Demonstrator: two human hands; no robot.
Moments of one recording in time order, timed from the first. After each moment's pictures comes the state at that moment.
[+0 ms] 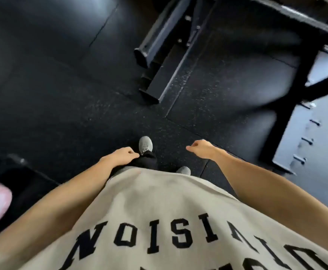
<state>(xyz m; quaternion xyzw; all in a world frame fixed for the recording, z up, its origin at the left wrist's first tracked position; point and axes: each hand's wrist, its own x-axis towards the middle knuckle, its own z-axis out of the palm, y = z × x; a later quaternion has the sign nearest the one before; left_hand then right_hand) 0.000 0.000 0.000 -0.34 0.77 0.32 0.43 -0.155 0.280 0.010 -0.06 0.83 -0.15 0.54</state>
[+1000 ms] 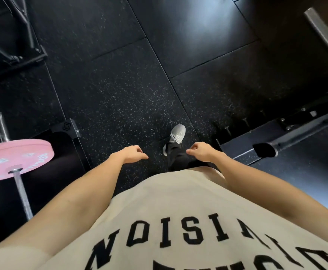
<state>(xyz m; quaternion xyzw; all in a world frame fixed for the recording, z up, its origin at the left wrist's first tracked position) 0.046 -0.443 -0.003 -0.50 0.65 0.45 0.35 -0.210 -0.296 0.001 -0.36 0.77 0.02 0.52</state>
